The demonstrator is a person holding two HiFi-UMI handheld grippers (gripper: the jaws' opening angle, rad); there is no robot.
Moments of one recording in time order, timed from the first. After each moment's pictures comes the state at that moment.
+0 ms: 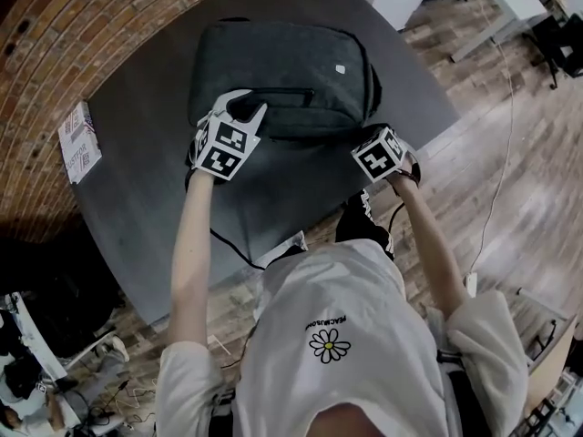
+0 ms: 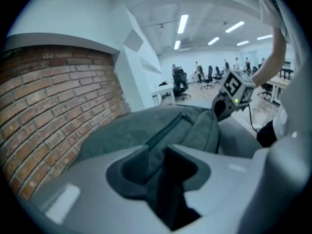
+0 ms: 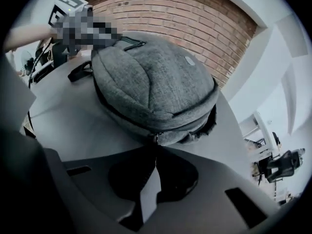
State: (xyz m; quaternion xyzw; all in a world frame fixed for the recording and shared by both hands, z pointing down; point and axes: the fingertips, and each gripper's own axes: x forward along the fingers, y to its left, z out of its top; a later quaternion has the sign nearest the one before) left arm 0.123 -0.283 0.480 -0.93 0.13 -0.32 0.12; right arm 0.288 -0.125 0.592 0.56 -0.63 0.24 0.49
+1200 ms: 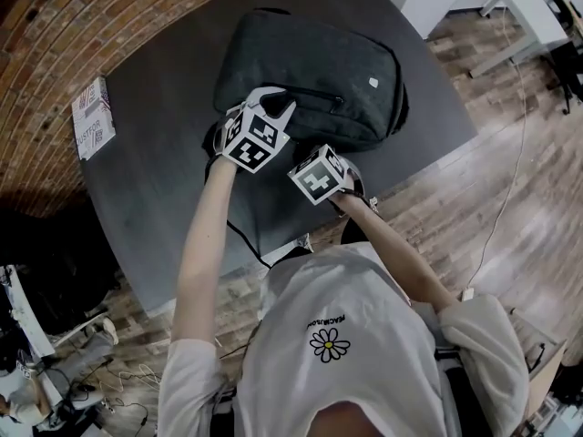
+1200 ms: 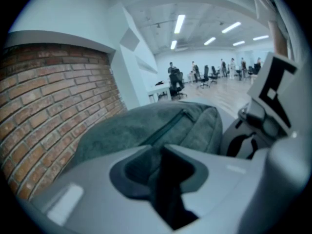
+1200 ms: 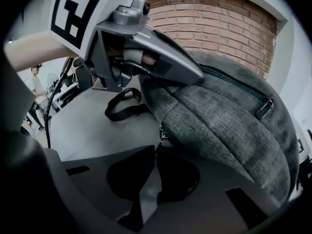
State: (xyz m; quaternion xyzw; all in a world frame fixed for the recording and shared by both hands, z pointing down) left arm 0.125 -0.272 0.496 -0.93 0.10 -0.33 0.12; right arm 0.076 -0.186 0.587 0.48 -0.74 0.26 0.39
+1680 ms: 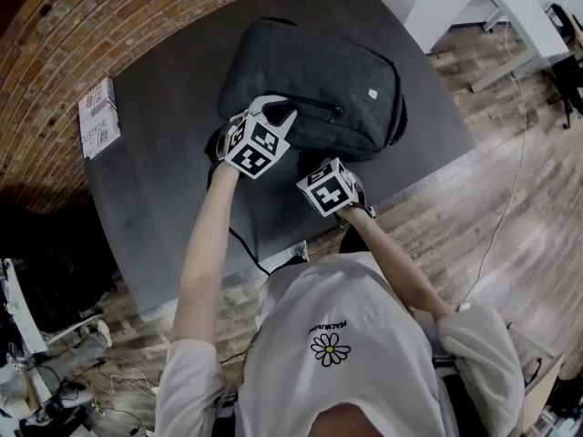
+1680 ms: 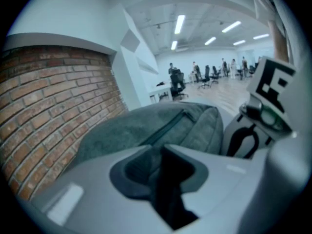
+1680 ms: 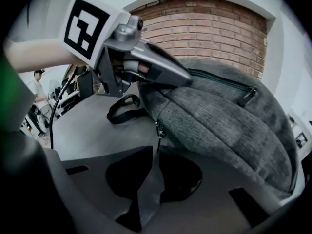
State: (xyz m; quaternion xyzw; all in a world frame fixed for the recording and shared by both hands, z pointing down) left arm 0.125 -0.281 0.494 -0.93 0.11 -0.32 0.14; right arm 0.081 -0.186 0.578 0.50 -0.76 0.25 0.33
